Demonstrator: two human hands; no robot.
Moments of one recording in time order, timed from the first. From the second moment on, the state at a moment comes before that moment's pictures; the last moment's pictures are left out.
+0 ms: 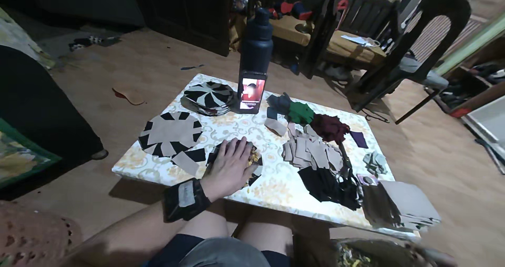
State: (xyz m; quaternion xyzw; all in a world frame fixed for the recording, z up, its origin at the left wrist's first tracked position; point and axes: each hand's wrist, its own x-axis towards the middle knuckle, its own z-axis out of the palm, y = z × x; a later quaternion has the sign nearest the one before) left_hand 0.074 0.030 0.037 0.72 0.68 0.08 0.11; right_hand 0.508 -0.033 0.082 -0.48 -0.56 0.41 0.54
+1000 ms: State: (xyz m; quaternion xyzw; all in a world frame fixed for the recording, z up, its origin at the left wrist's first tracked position) left_hand 0.019 0.008 -0.005 0.78 0.48 0.39 0.00; right_hand 0.266 0.092 0.050 -0.24 -0.88 0.26 0.32
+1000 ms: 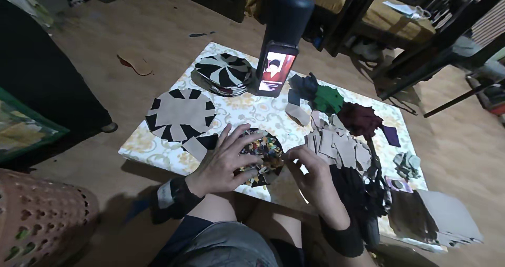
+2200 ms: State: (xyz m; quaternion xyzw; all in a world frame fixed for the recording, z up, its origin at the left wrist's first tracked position) left_hand 0.019 0.008 -0.008 0.86 0.43 0.27 0.04; right_hand 0.291 0.113 0.037 -0.41 -0.86 0.14 0.27
